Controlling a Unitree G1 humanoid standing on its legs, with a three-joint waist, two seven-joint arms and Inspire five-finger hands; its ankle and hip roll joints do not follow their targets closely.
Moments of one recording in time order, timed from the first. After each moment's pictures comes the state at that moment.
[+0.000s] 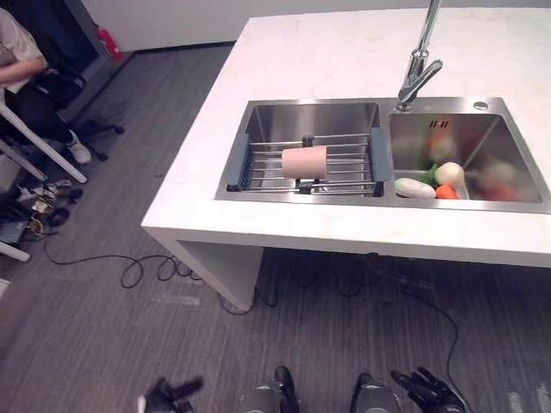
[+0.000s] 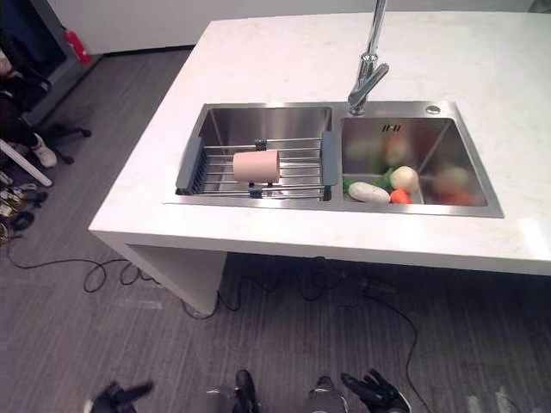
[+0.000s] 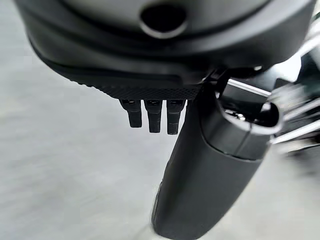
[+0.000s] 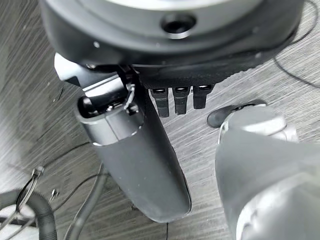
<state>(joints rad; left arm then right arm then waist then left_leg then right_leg) -0.01 0.39 0.16 1.04 -0.53 -0.15 0.31 0.03 -0.36 -0.06 1.26 0.71 -0.15 0.18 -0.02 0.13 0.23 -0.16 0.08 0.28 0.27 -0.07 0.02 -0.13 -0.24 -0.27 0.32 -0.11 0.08</state>
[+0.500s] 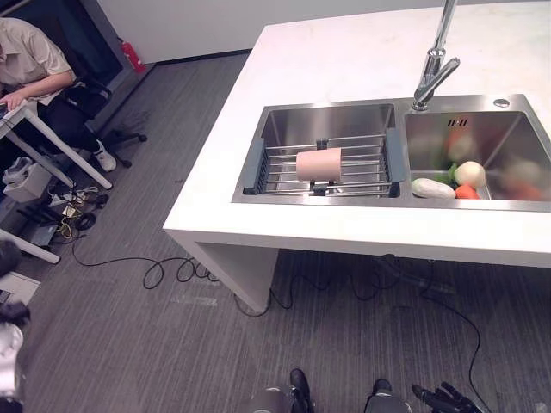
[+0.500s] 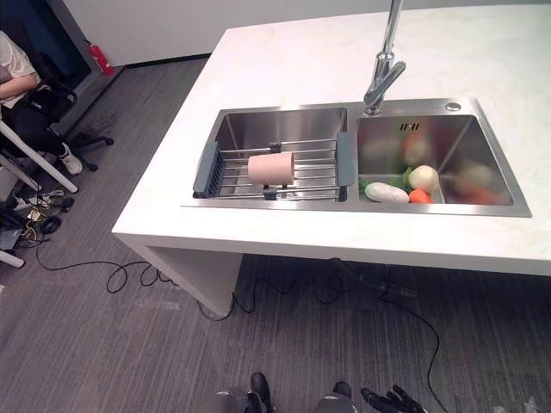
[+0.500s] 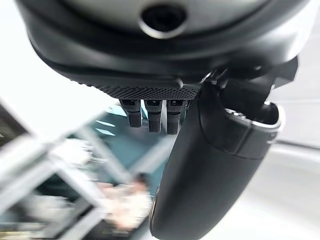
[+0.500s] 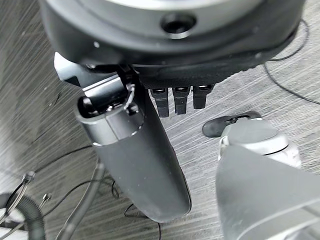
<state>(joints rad) -0.05 0.97 0.36 0.48 -0.22 -0.35 0.50 0.07 -0.36 -0.05 1.22 0.71 -0.17 0.17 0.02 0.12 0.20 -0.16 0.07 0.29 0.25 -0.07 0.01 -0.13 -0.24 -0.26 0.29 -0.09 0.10</state>
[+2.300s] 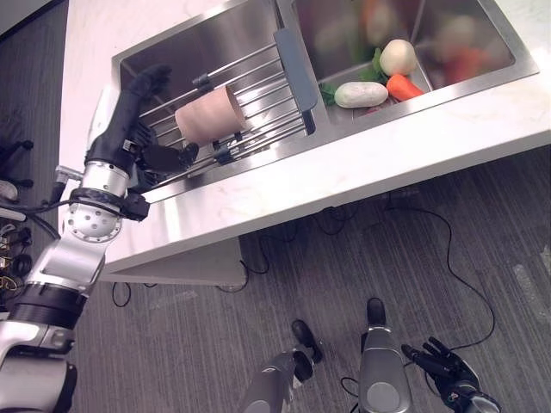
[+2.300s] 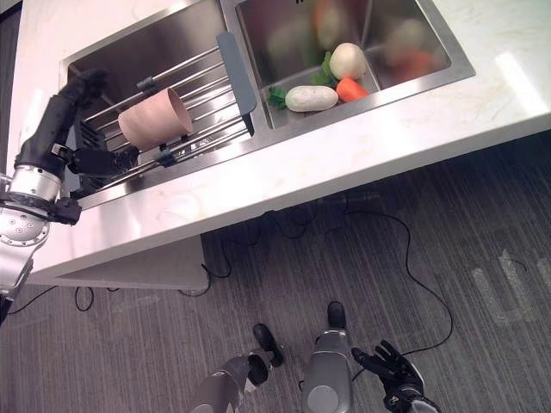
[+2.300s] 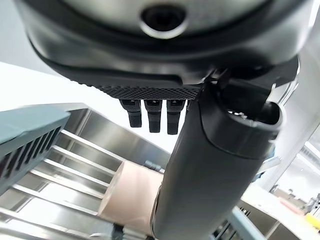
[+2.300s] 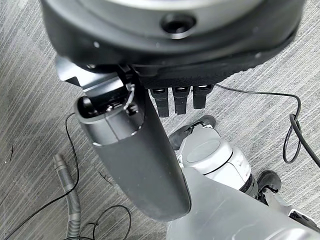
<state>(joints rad) -0.54 0.98 -0.17 0.26 -0.17 -0.18 0.21 0.03 -0.40 -0.05 1.02 0.71 -0.12 0.16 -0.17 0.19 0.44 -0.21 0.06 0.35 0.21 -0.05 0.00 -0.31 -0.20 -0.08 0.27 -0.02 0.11</state>
